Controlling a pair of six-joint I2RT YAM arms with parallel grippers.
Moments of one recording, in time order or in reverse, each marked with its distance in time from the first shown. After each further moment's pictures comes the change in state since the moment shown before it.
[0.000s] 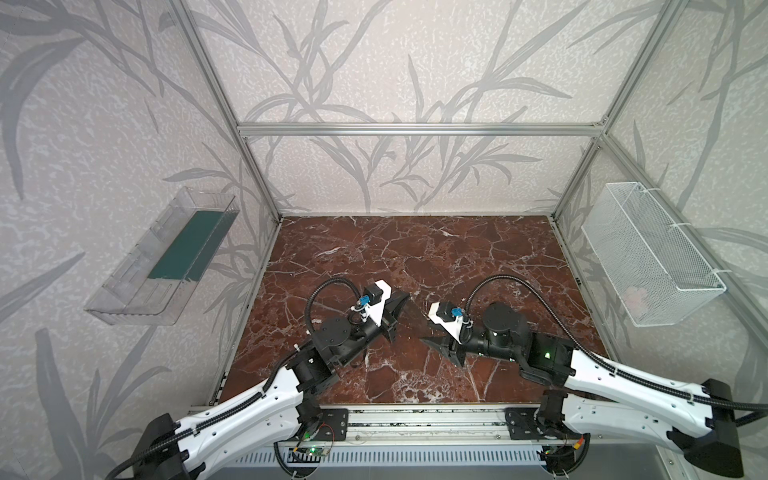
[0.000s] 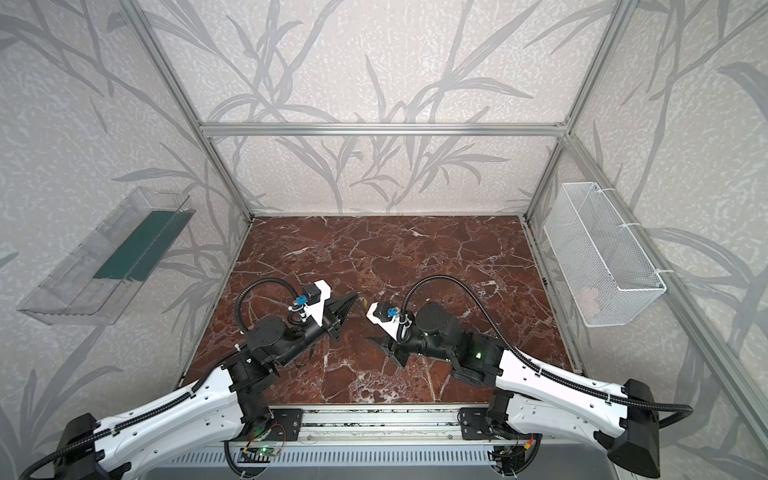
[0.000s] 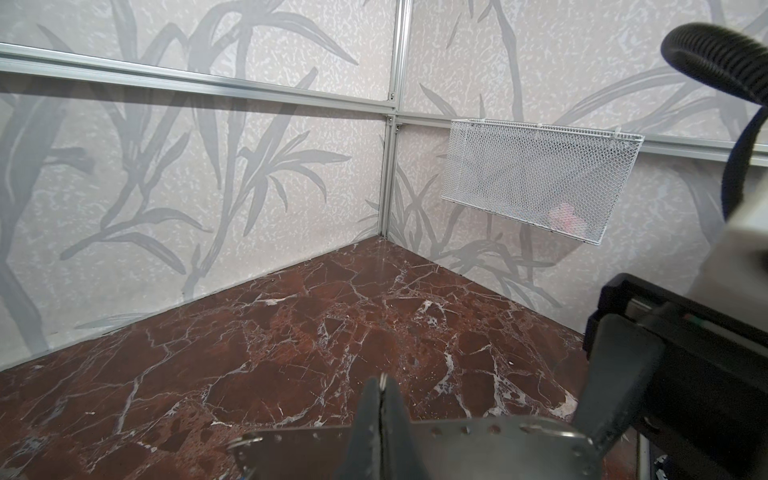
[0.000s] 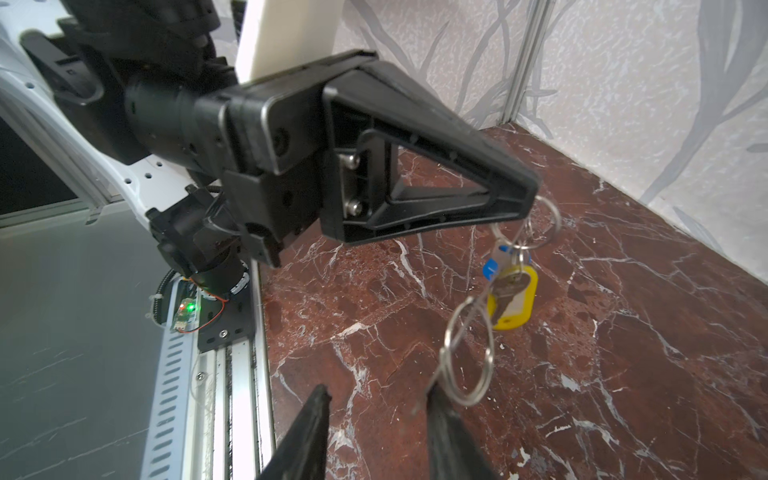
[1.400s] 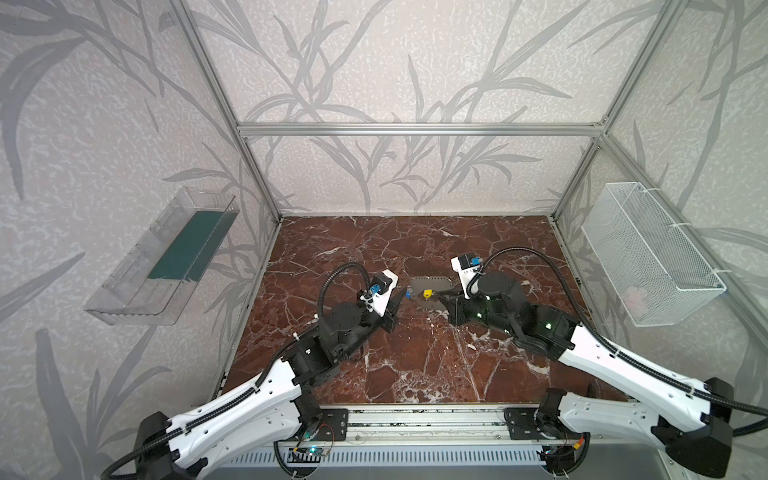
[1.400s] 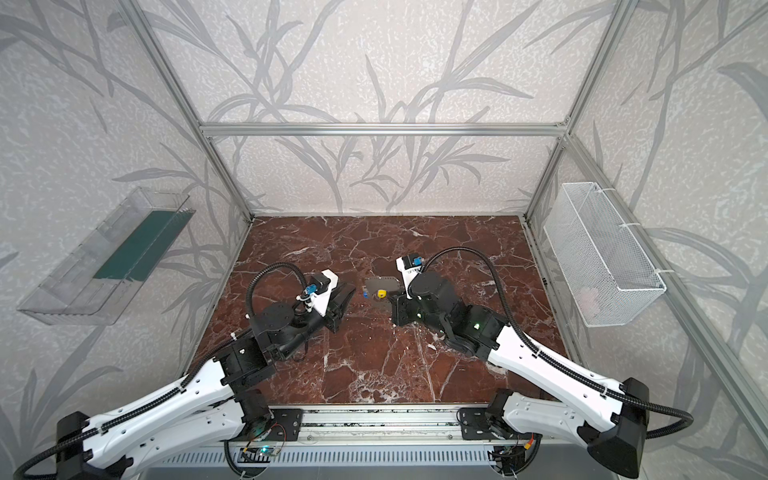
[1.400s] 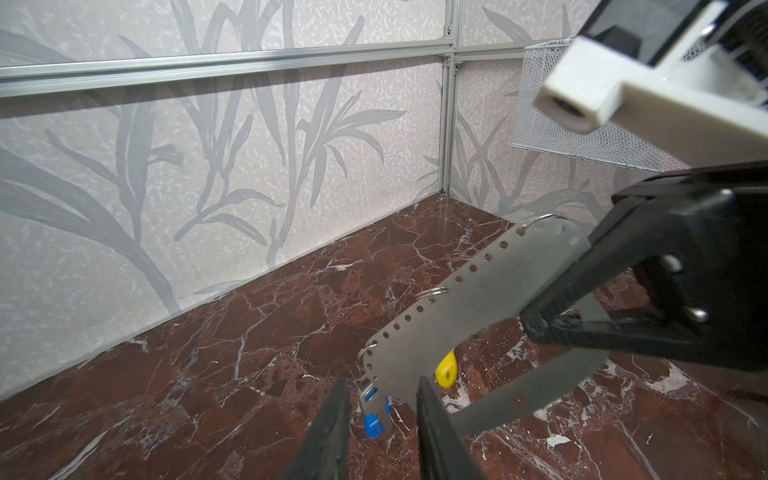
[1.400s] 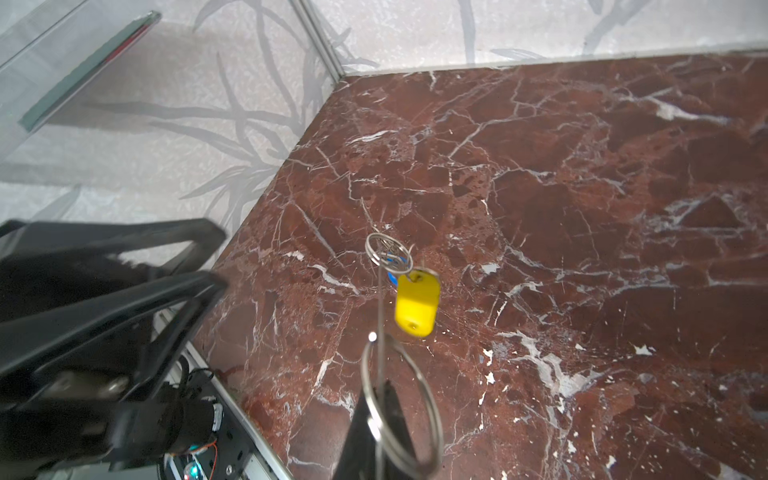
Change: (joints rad) left arm -0.007 0.034 0.195 -0.335 -0.186 0.138; right arm -0.195 0.134 0.261 -0.301 0.185 0.586
